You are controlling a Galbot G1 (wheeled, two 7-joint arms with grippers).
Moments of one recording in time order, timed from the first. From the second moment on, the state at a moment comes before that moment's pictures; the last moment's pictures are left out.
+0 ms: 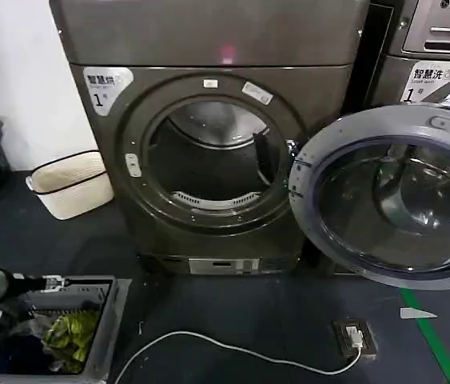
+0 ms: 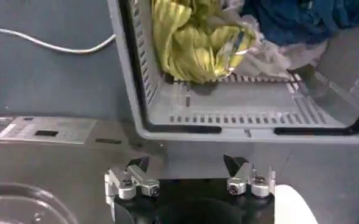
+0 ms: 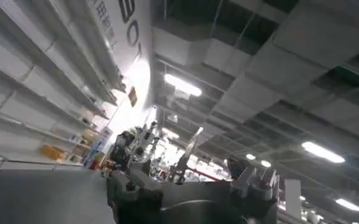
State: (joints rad) left arm 1.15 -0.24 -0.47 -1.76 1.58 -0.82 0.26; right arm -1.65 1.10 2.10 1.17 0.12 0.30 0.11
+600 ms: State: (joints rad) left arm 1.15 -0.26 -0.52 -1.70 1.74 -0.82 0.26; right arm -1.64 1.10 2.10 1.16 0.12 0.31 0.11
